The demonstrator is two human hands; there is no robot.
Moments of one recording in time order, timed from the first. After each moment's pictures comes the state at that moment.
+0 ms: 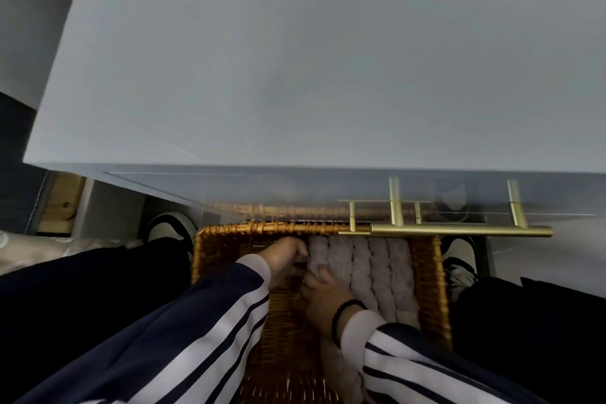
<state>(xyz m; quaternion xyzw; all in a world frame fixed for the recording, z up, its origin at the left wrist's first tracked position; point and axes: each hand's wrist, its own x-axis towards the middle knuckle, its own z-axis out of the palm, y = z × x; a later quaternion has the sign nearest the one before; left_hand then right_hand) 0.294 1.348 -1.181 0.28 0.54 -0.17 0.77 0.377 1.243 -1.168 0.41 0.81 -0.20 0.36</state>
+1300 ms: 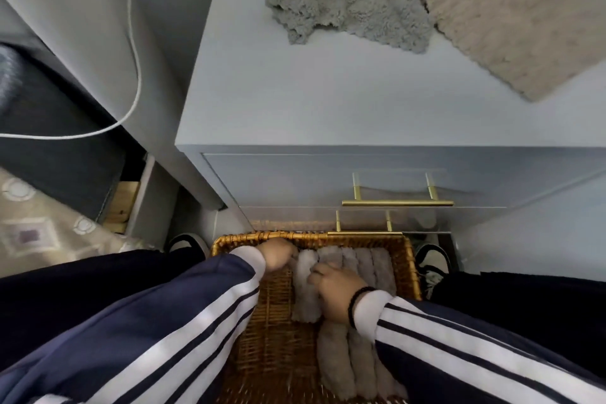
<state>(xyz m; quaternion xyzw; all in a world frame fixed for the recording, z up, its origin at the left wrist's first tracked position) 0.294 1.353 -1.060 0.59 0.55 -0.19 0.56 0.406 1.236 -1.088 0.63 0.69 -0.33 0.14</state>
